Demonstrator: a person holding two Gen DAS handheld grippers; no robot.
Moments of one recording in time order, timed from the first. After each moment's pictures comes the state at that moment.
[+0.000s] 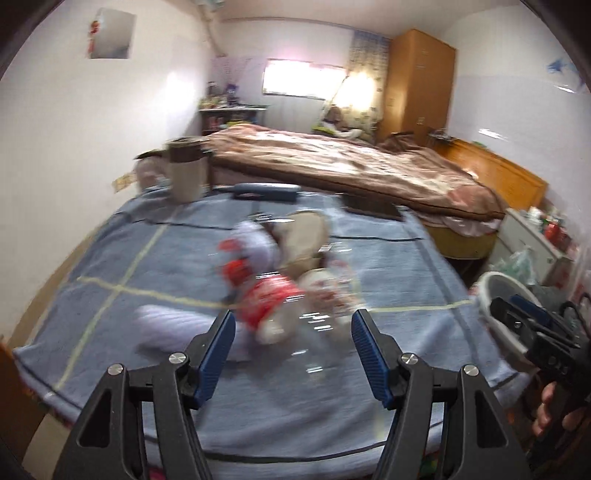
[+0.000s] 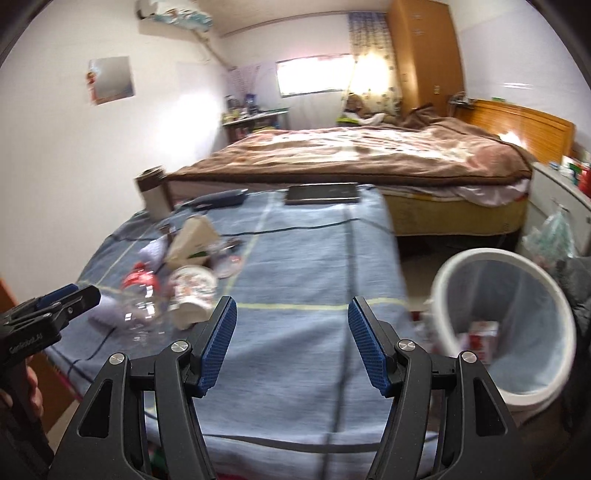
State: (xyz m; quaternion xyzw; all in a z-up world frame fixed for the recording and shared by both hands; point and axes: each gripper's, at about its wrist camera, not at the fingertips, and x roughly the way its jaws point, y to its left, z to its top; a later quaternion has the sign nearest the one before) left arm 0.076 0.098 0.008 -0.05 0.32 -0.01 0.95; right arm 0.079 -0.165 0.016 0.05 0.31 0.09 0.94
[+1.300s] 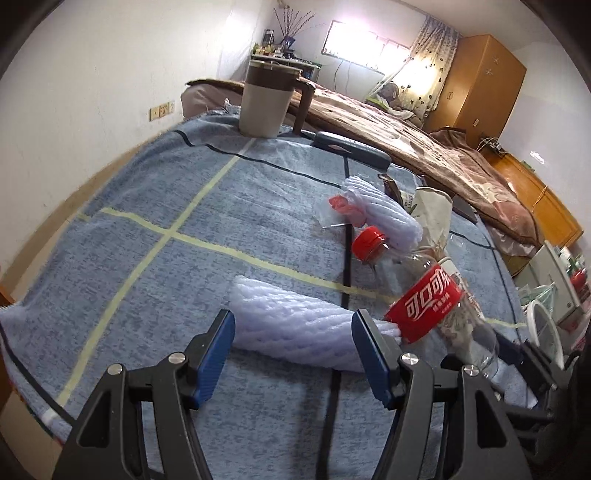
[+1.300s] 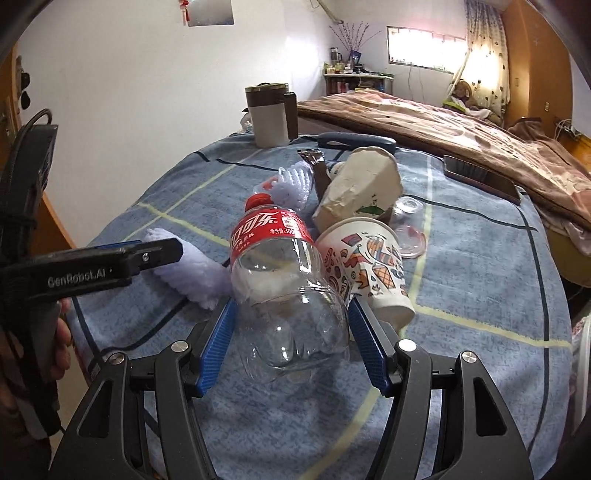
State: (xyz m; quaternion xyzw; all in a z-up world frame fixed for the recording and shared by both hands) left arm 0.126 0.194 -0.046 -0.15 0.40 0.02 0.90; right arm 0.113 -0.021 -0.023 -0.05 0.37 0.23 0.90
